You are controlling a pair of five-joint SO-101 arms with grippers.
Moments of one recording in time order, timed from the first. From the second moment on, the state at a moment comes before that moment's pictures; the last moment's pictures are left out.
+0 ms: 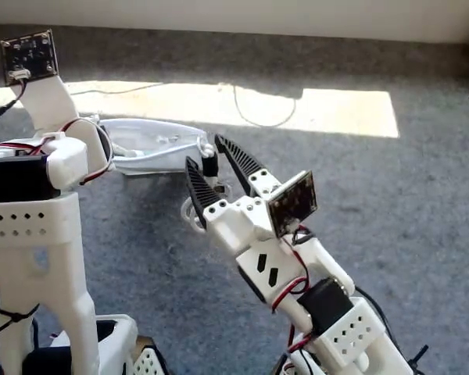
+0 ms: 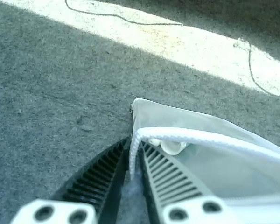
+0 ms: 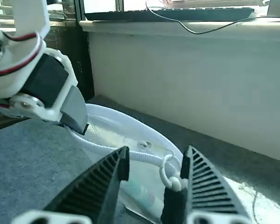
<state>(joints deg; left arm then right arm) -8.9 -27.7 3.0 85.7 17.4 -39.8 -70.3 60.5 18.0 -0.1</state>
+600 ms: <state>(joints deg) -9.1 -28.0 3.9 85.6 17.4 -36.7 -54.9 58.1 22.3 -7.1</state>
